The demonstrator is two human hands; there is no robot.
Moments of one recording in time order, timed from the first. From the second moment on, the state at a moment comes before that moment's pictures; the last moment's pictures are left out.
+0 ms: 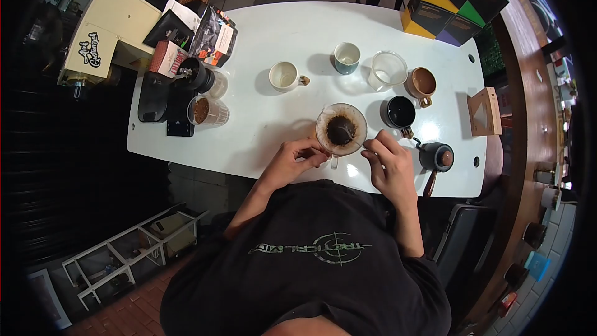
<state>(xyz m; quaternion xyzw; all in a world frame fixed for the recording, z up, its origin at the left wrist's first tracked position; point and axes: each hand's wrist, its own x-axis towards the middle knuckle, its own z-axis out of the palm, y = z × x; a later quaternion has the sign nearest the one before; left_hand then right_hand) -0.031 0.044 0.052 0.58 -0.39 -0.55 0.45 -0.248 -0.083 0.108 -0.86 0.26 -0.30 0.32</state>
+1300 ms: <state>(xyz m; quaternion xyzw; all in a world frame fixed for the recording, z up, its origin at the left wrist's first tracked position) -0.048 0.047 0.044 0.57 -0.39 -0.51 0.51 -0.241 -0.087 0.109 -0.86 0.25 -0.30 0.32</state>
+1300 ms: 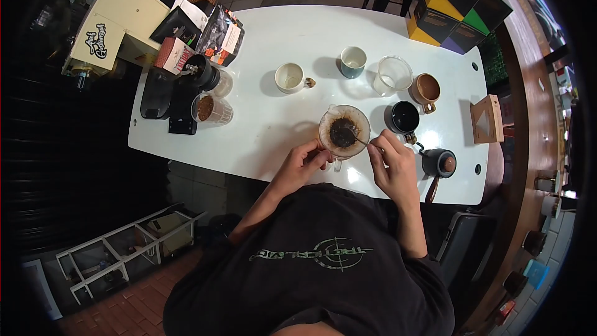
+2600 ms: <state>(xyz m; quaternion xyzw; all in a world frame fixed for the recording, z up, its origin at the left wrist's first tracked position) -0.050 0.048 0.044 0.55 -0.35 -0.53 0.55 -0.235 -0.092 0.112 -0.86 0.24 -0.32 0.32</state>
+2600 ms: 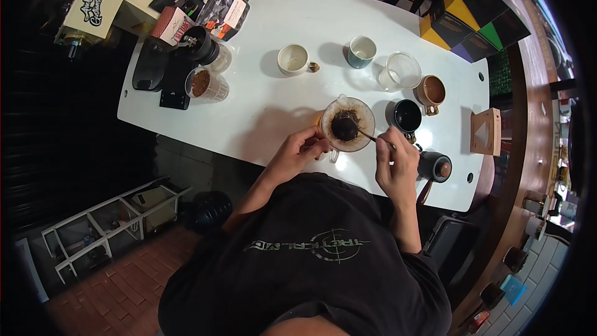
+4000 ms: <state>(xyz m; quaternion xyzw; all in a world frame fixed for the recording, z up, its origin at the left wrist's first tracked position) -0.051 0.048 0.045 0.56 -0.34 -0.53 0.54 -0.232 -0.093 0.103 -0.88 0.23 -0.32 0.28</state>
